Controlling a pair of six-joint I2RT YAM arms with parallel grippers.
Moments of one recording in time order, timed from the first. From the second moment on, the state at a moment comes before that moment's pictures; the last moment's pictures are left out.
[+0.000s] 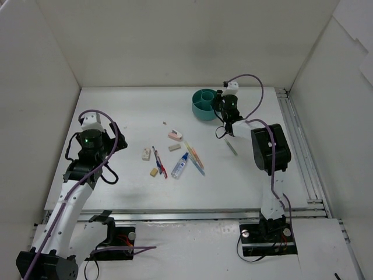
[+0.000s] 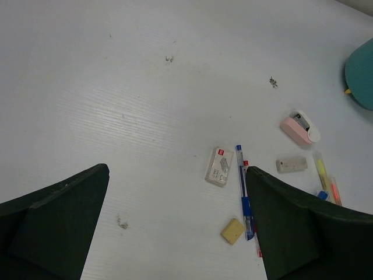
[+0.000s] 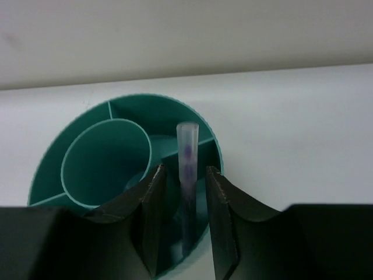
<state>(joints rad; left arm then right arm) -0.13 0.89 0.83 -0.40 -0.19 -0.38 0.28 2.15 1.37 0.63 0.18 0.20</state>
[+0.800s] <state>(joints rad) -0.13 0.83 0.79 -0.42 -0.02 -0.40 0.29 1.65 1.30 -0.28 0.07 0.00</state>
